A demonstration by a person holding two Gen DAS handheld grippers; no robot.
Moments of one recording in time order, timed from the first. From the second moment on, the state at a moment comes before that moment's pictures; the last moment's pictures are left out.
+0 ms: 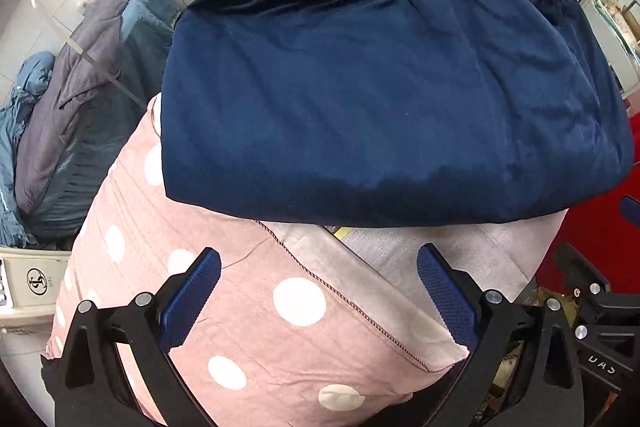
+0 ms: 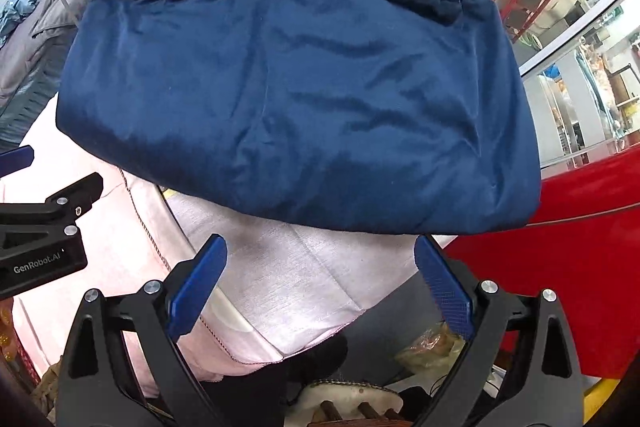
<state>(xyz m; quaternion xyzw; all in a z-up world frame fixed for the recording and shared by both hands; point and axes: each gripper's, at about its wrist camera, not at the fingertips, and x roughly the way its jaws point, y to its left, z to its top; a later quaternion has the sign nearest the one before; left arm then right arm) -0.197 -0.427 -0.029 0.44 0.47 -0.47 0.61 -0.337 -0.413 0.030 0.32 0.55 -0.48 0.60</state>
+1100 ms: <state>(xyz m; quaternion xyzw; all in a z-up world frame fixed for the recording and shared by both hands) -0.197 -0.429 -0.010 0.41 0.45 -0.48 0.63 -0.332 -0.418 0.039 0.31 0.55 -0.49 0.60</state>
